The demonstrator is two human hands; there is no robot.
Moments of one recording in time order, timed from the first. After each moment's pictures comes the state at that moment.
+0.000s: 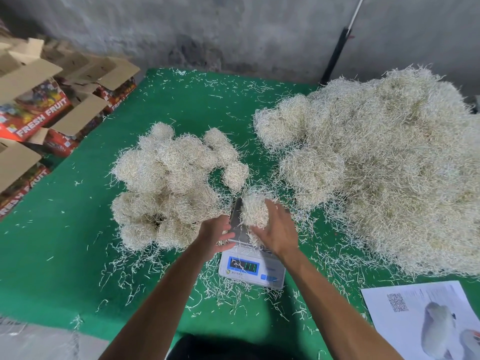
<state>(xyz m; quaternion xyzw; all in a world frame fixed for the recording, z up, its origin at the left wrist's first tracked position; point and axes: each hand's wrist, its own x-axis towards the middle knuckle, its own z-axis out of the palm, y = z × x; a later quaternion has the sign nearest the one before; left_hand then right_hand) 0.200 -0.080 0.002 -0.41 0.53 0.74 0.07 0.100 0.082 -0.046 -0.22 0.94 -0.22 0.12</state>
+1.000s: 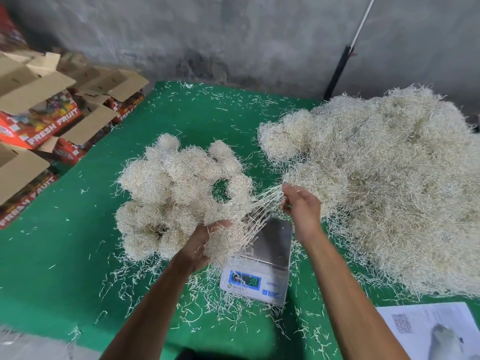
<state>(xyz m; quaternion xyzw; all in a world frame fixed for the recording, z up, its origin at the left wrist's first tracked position) 0.213 -0.106 0.011 -0.31 0.46 0.83 0.03 0.062 0.082 0.054 0.01 0.67 -0.72 0.18</state>
